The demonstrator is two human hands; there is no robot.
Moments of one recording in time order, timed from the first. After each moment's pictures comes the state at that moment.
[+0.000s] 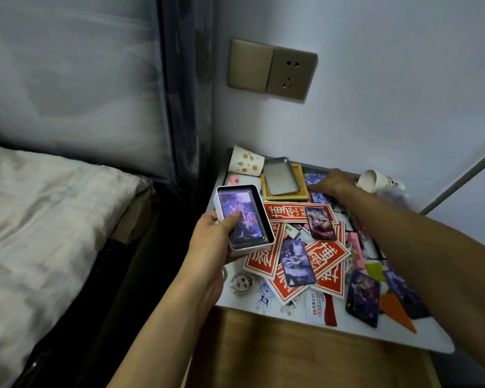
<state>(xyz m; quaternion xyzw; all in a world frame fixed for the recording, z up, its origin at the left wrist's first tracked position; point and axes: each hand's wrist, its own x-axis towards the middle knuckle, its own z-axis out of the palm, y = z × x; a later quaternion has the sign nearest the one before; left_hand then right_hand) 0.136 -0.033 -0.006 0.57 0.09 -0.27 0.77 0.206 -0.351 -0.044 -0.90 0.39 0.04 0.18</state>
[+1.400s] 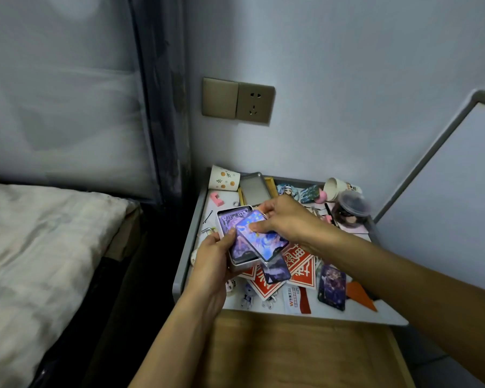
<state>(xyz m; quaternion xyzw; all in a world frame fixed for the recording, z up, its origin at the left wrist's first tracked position) 0.110 -0.045 -0.011 0.54 0.04 -0.31 0.78 0.095 -0.194 0.039 -0.87 0.23 0.04 0.43</state>
